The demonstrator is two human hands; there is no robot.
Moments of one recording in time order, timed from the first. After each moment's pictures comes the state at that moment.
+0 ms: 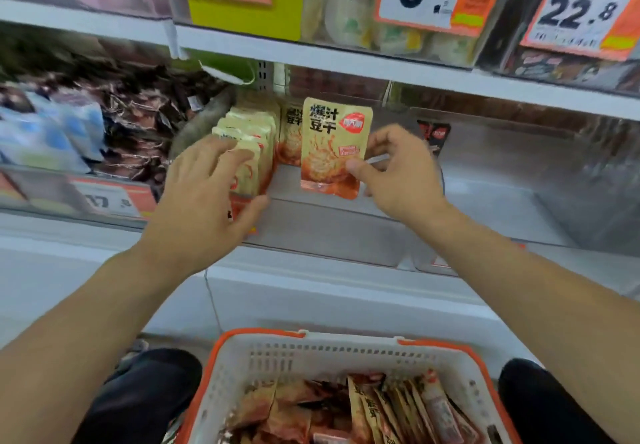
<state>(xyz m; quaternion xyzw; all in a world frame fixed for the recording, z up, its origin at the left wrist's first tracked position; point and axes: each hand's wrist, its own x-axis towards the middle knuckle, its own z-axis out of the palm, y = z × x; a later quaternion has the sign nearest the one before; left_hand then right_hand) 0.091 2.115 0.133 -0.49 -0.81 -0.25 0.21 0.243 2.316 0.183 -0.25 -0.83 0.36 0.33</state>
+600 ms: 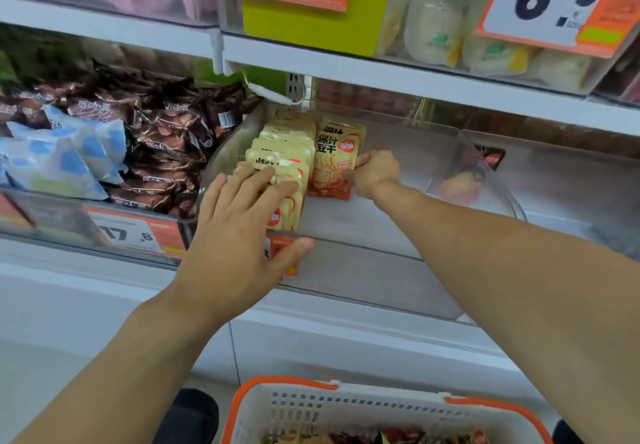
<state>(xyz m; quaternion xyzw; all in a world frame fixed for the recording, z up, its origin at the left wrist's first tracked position) 0.057 2.127 0.112 -0.49 -0.81 -0.28 0.17 0.070 2.395 0.123 -0.42 -0.80 0.37 0.24</state>
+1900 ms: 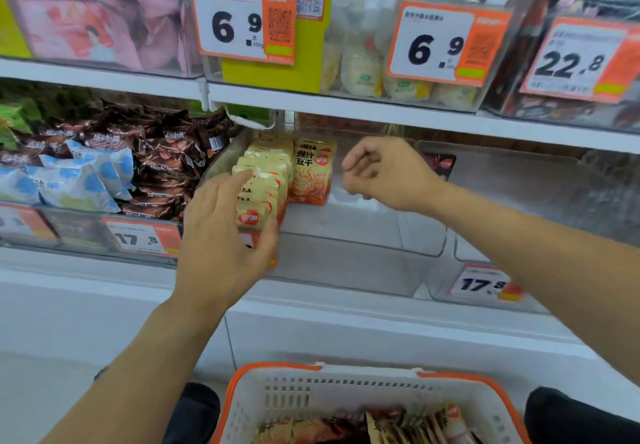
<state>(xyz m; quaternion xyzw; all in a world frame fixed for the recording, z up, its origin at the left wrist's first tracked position) 0.102 2.116 0.136 -0.42 -0.76 -0.44 0.23 0.210 2.337 0.220 -0.14 -0.91 0.34 0.21</state>
